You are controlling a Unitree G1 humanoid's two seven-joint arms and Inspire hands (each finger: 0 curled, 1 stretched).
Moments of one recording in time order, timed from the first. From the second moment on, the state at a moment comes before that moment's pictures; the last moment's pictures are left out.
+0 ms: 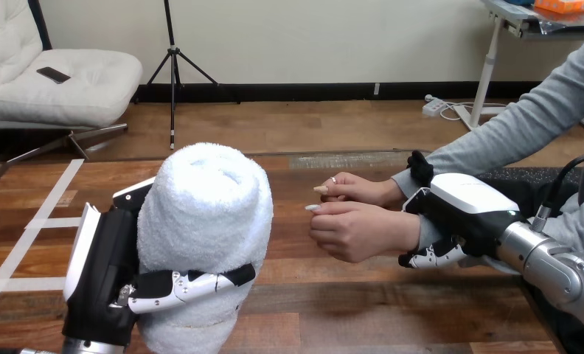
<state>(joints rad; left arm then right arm) 0.24 0.18 0.06 0.00 -0.08 -0.68 -0.20 -0.63 -0.60 0.39 1.08 -0.64 -0.65 0.00</state>
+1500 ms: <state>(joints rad) 0.24 0.18 0.06 0.00 -0.09 -0.68 -0.20 -0.63 -0.60 0.38 1.08 -0.60 -0.66 0.01</state>
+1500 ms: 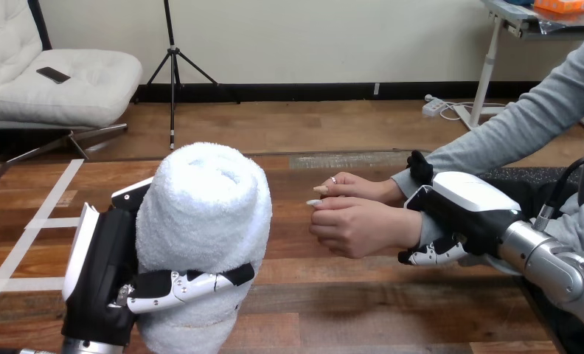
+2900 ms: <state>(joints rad) 0.08 0.19 0.11 0.18 -0.07 -0.68 -0.19 -0.63 -0.61 0.38 1.07 -0.54 -0.70 0.05</state>
